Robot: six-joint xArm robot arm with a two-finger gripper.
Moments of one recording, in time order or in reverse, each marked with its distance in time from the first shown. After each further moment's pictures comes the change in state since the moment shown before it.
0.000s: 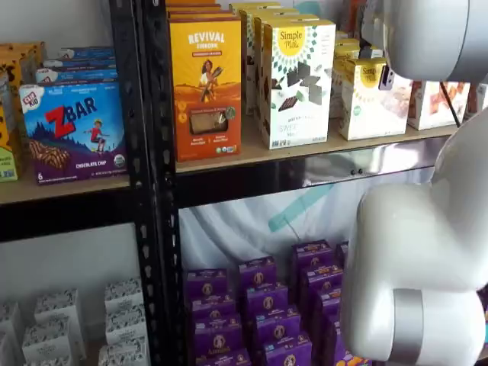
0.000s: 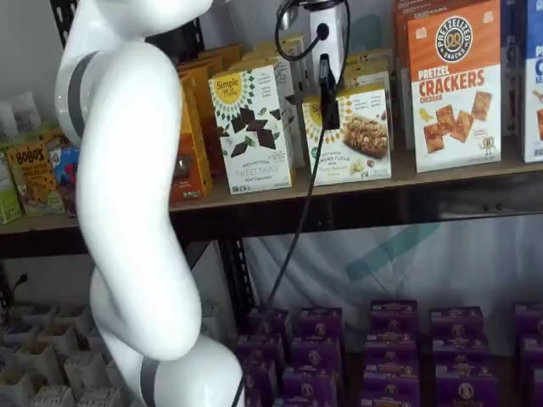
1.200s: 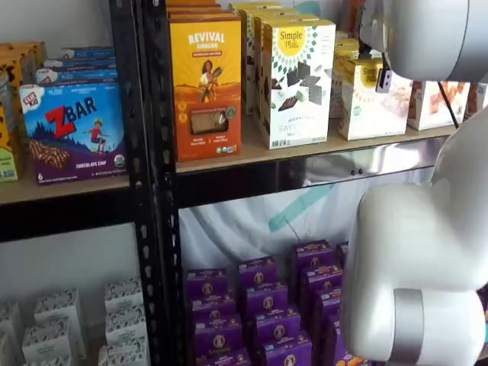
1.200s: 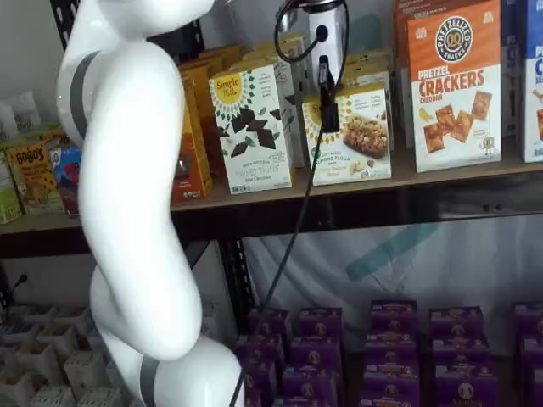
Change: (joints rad) arm 0.009 0.009 -0.004 -0.008 0.007 0.008
